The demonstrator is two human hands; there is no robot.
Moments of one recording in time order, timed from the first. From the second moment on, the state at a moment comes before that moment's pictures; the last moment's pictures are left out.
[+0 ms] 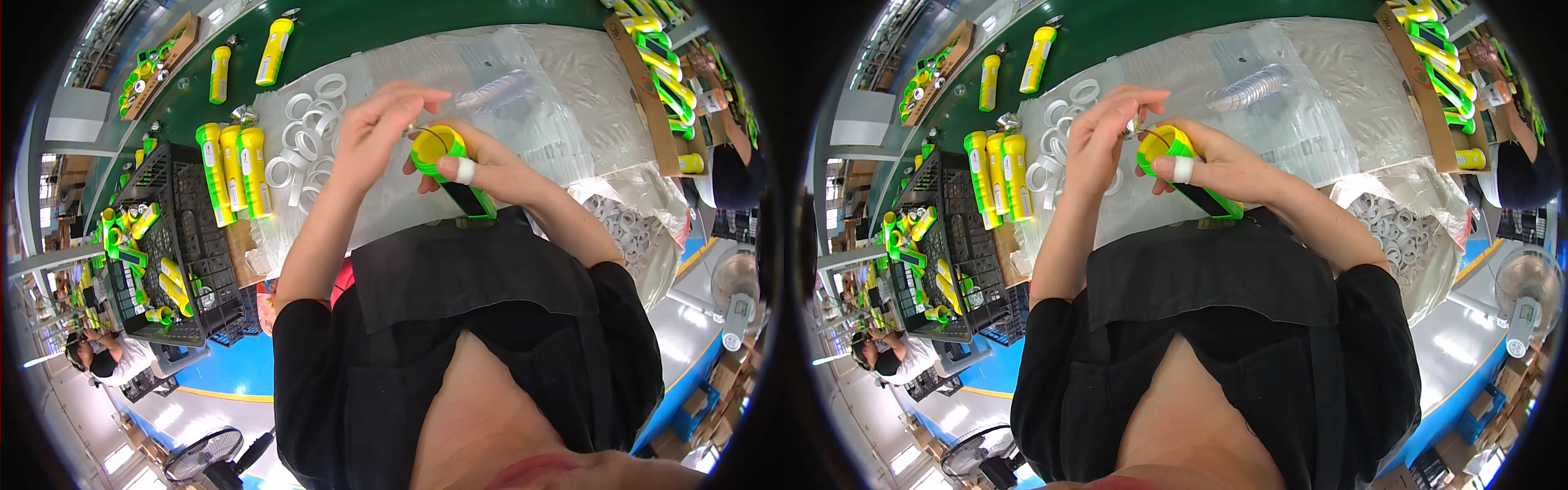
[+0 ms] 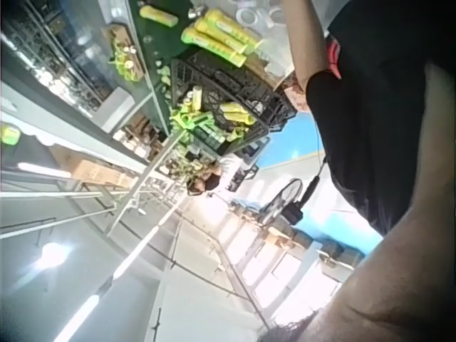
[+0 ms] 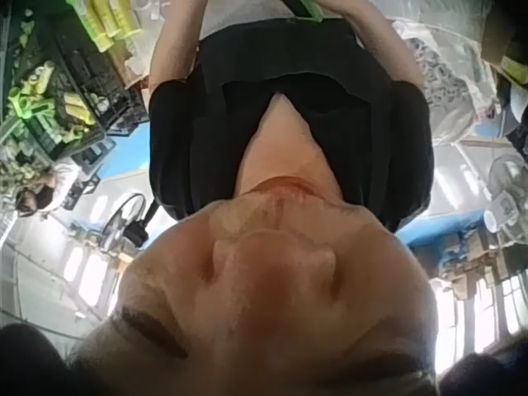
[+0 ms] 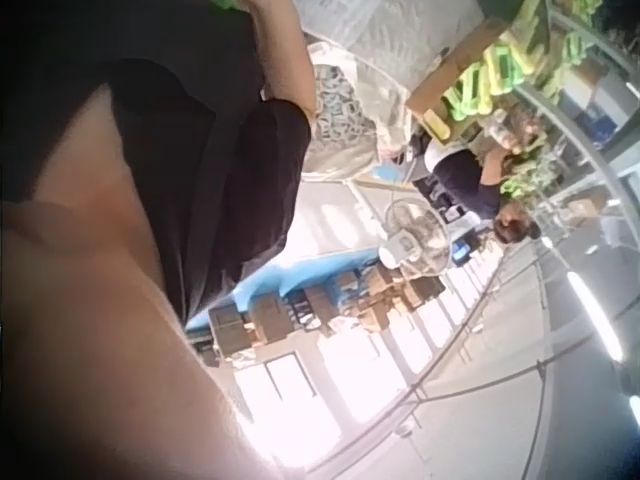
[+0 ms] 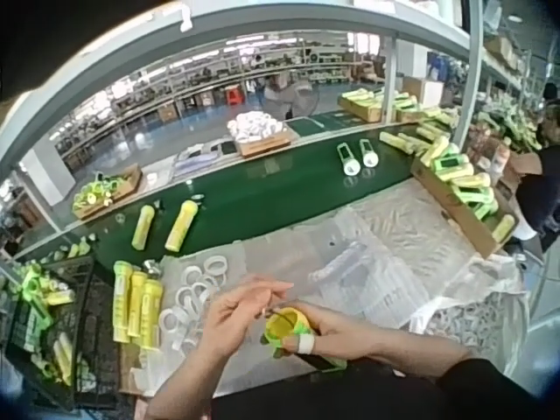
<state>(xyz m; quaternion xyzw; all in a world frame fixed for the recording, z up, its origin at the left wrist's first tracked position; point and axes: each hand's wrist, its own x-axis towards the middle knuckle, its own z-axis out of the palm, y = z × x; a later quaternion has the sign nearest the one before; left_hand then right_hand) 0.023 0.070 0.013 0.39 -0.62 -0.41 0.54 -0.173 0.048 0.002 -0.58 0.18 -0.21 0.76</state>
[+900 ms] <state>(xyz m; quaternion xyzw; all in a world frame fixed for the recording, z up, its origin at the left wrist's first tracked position) -0.013 0.051 -0.014 0.41 -0.79 -0.13 0.44 -0.201 0.037 -0.006 -0.49 0.28 -0.36 0.75</state>
